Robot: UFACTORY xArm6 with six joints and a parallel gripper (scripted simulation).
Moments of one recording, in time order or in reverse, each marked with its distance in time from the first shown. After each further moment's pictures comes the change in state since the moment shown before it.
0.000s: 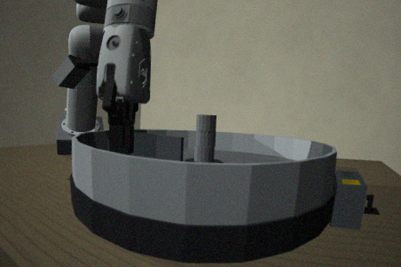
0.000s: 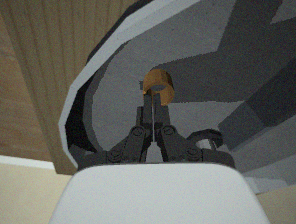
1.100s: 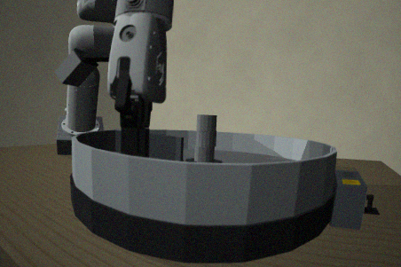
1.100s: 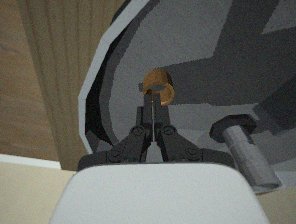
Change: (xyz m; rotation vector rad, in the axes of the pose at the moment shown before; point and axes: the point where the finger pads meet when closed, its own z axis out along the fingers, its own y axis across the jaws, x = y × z) arm -0.033 -0.035 0.000 0.000 0.000 0.000
